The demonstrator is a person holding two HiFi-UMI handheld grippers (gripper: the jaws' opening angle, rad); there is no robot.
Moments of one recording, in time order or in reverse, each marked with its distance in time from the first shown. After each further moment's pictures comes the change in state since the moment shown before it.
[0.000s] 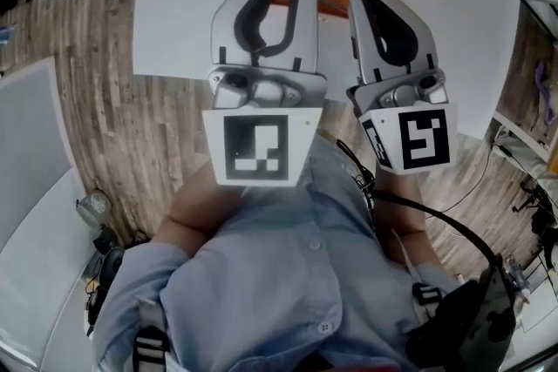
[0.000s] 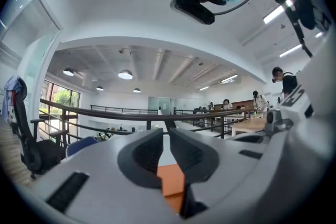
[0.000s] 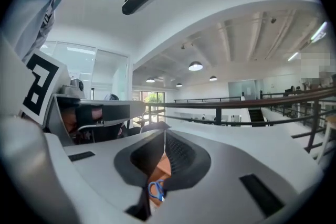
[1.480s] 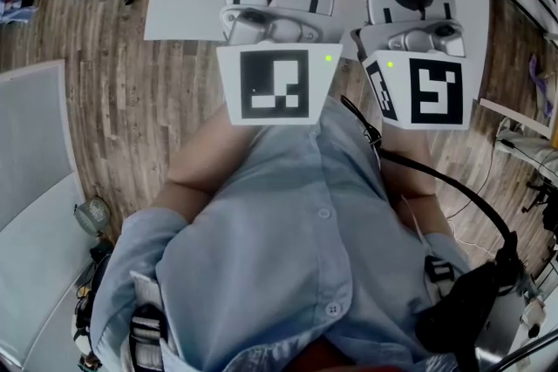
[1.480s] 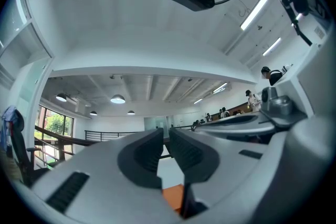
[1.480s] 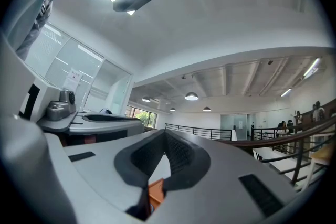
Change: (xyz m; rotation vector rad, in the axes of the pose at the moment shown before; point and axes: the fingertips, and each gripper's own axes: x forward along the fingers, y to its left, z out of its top) left arm -0.075 -0.080 0.107 0.154 -0.228 -0.037; right arm -0.112 0.017 0.130 -0.185 -0.273 -0.122
